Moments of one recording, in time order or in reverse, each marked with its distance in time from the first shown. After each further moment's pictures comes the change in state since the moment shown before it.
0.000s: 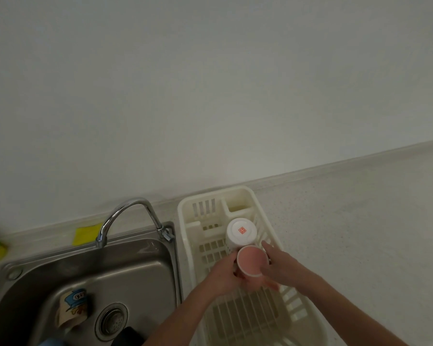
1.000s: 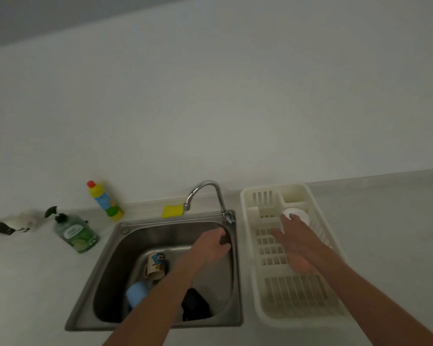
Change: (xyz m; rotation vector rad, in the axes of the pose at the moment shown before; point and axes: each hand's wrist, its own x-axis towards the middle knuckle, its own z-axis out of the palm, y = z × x) left_hand -0.157 -0.019 -0.099 0.483 0.381 -0.284; right_hand -0.015 -0.069 0.036 -0.204 0.195 -0.196
